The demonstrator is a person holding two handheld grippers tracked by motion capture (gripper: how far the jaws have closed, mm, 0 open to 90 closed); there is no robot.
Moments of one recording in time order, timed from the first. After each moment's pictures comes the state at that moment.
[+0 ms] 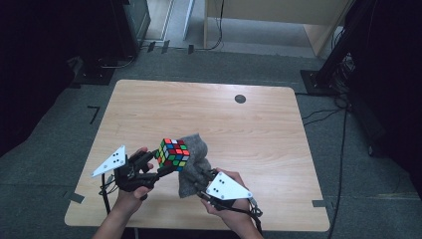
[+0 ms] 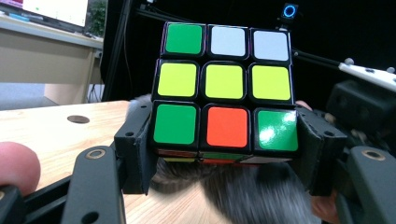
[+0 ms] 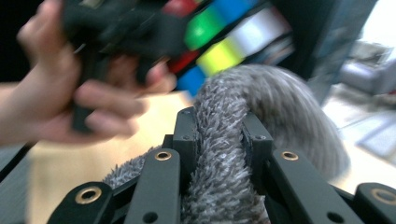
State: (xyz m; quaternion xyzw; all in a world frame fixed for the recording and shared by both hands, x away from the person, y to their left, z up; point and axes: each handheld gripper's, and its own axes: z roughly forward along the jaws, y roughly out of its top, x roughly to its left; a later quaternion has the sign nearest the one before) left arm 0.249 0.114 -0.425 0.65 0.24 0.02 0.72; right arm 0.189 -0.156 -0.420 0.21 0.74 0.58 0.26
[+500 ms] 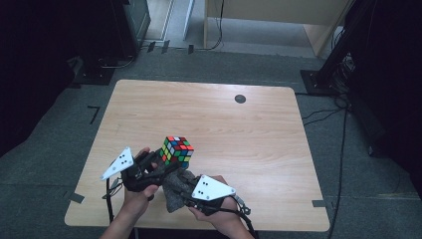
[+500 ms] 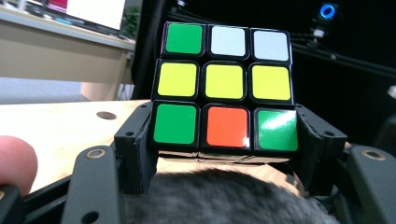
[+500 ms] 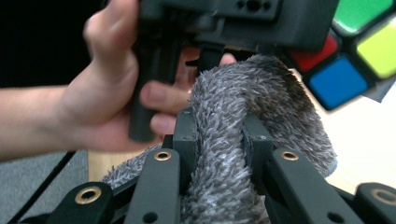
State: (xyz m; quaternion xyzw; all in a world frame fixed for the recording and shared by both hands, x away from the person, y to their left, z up) left arm 0.243 0.094 -0.432 0.64 0.28 0.07 0.71; right arm 0.190 -0.130 -0.435 0.19 0.77 0.58 0.17
